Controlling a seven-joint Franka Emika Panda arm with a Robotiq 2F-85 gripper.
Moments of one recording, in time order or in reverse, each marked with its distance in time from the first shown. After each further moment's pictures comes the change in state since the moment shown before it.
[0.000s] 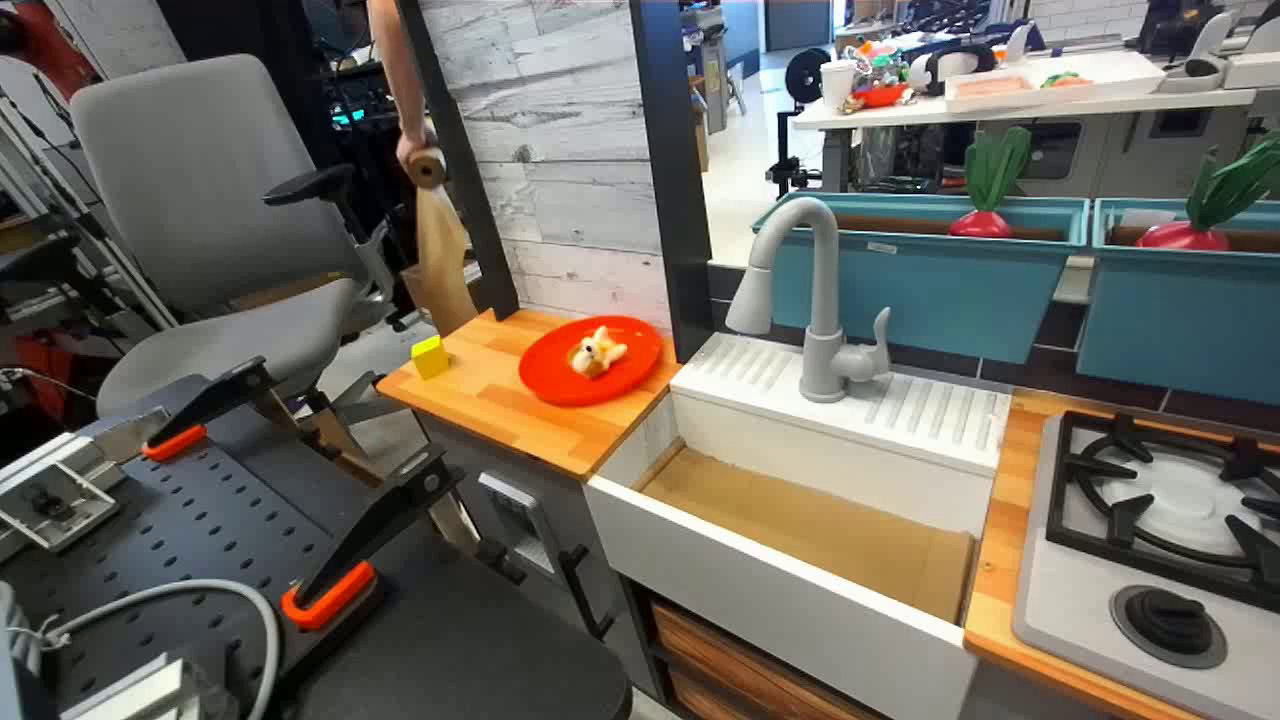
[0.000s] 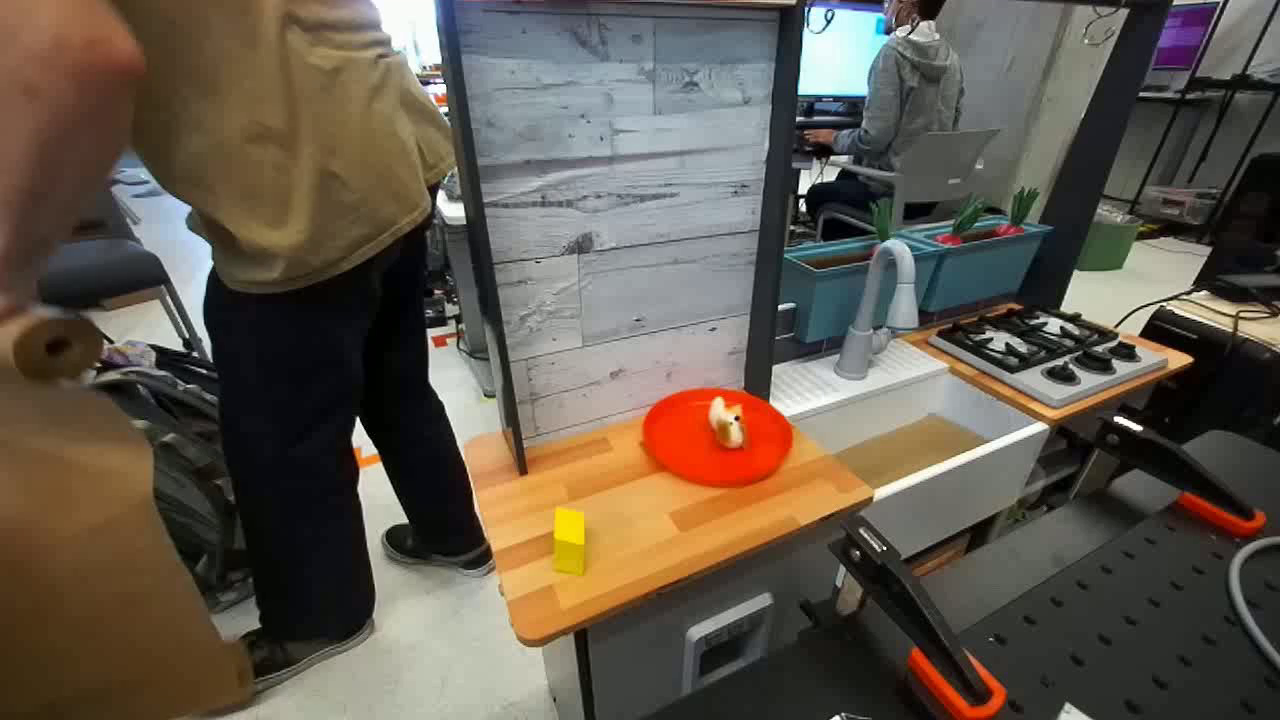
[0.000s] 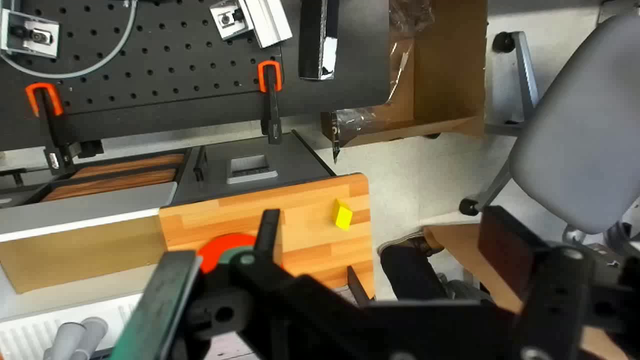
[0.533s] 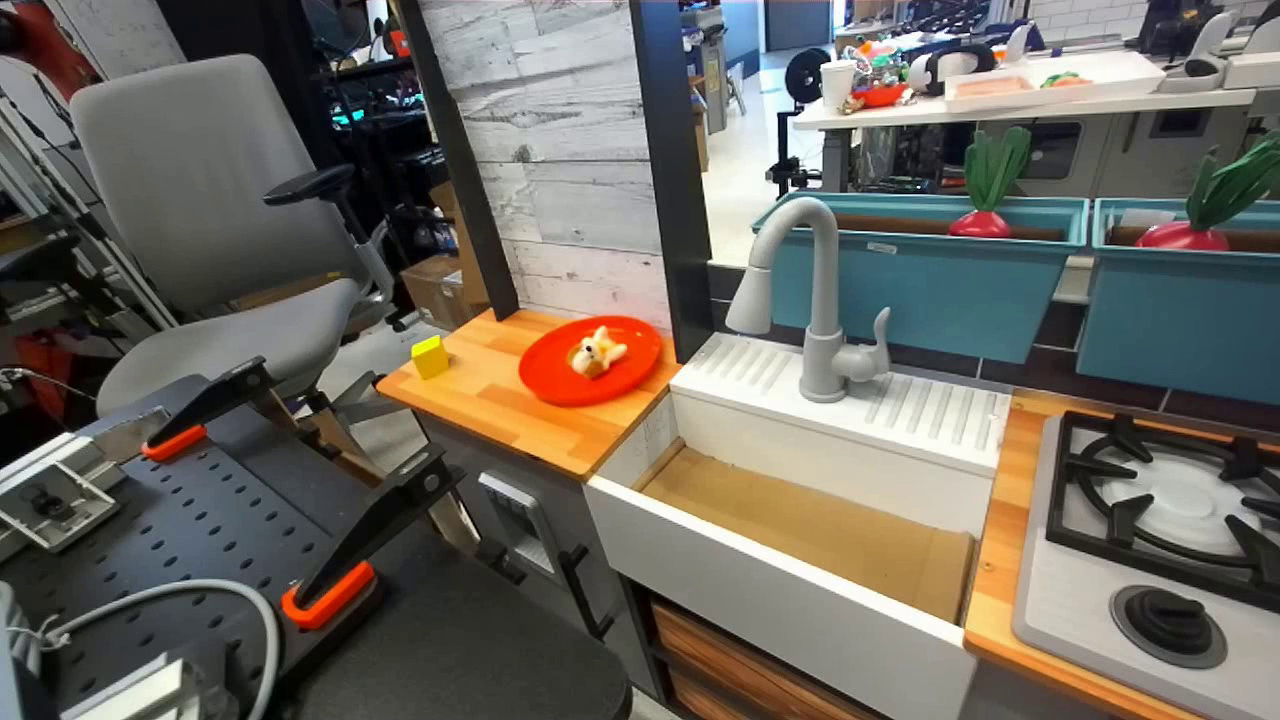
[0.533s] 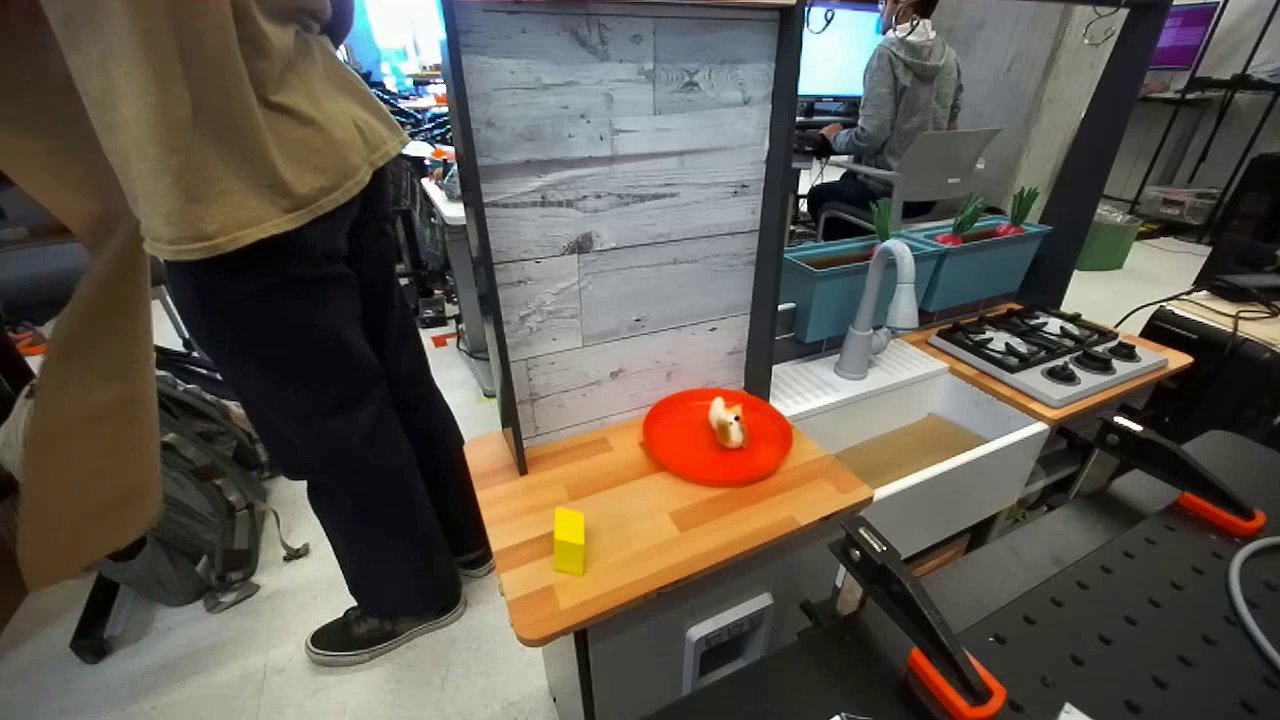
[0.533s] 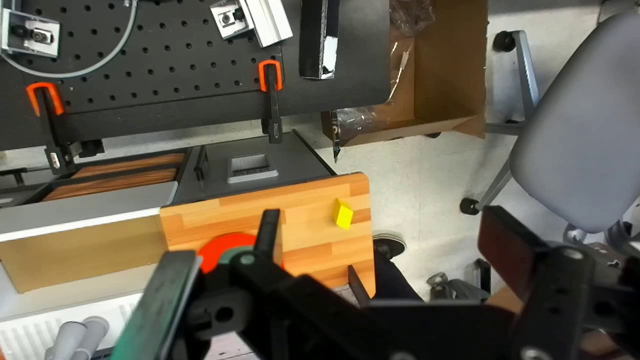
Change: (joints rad) arm -0.003 0.000 0.001 0.000 -0.001 0.001 0.000
